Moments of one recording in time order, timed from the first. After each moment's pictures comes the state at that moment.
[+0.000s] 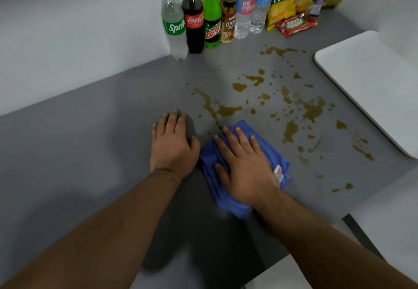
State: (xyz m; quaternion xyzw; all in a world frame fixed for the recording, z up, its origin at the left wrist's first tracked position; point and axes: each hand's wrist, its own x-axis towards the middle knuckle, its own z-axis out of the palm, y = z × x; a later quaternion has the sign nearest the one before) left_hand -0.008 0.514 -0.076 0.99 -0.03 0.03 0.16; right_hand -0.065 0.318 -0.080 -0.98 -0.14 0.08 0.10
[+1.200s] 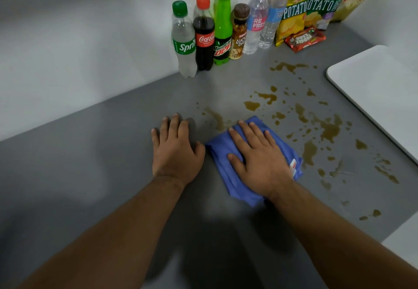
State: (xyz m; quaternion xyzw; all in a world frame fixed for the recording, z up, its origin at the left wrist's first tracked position) left_hand 0.044 0.537 -0.079 0.98 -0.03 0.04 0.16; right_hand 0.008 0.319 -0.085 -0.99 -0.08 0.06 0.09
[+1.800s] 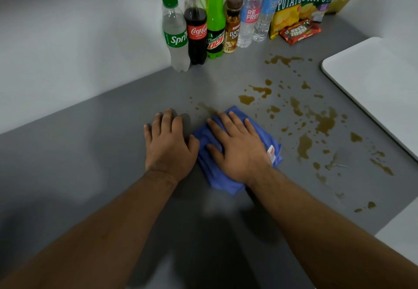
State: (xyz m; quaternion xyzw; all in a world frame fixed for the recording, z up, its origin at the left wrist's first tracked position) left_hand 0.046 0.537 -0.084 0.99 -0.04 0.05 0.14; right_hand 0.028 0.347 -0.081 -0.99 -0.11 0.06 0.10
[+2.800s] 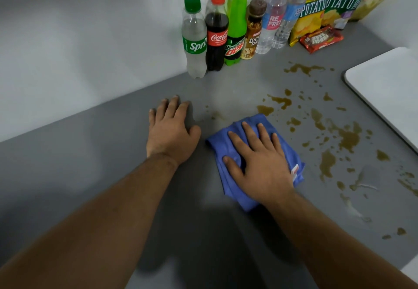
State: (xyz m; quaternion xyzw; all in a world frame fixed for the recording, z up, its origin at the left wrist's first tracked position) left_hand 0.119 0.572 -0.086 0.98 -0.06 0.01 0.17; right_hand 0.023 0.354 -0.082 -0.99 -0.04 0.03 0.09
